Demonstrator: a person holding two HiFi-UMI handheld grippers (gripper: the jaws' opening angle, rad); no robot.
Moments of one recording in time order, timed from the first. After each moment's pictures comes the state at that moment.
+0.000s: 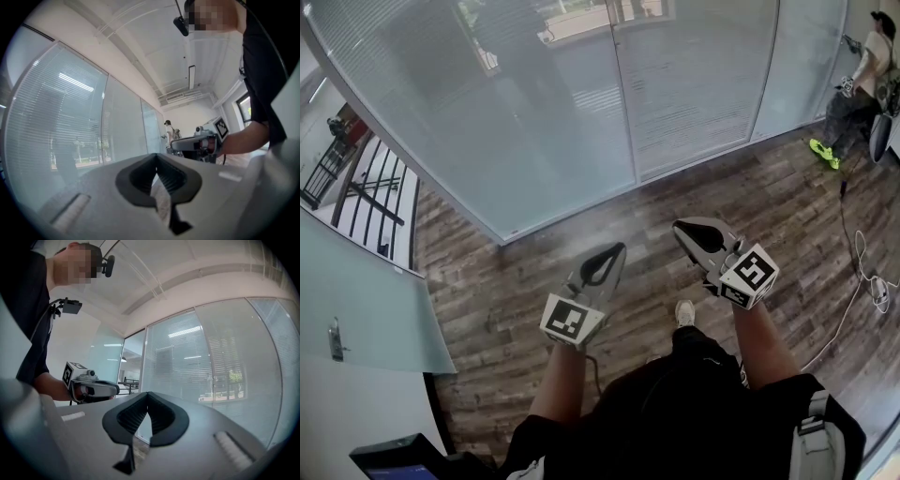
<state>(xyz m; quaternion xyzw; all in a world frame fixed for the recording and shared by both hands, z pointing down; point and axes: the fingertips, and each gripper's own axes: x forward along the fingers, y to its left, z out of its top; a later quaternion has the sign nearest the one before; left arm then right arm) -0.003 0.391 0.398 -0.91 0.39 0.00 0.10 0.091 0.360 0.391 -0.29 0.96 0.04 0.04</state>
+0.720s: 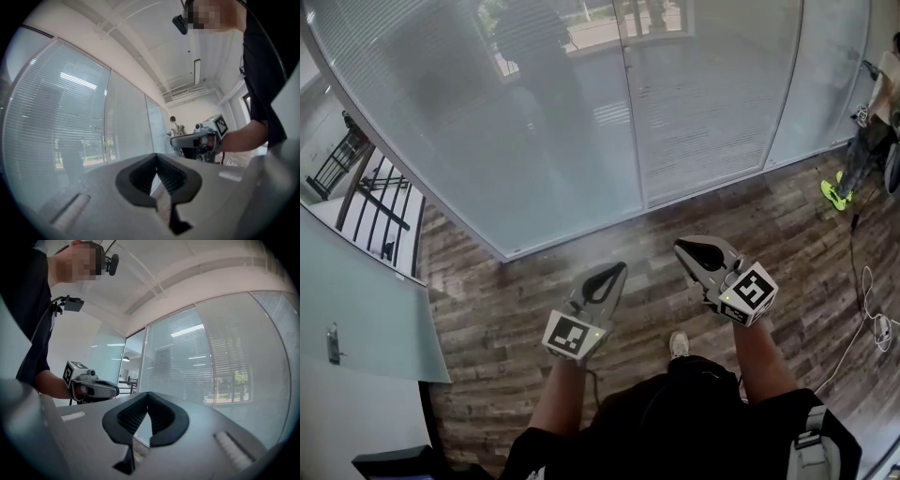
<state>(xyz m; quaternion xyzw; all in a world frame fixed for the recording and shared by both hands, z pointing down) 0.019 0.308 0.402 -0.91 0.42 -0.02 0.08 0.109 0.271 0.390 -0.26 0.96 0.05 0.04</state>
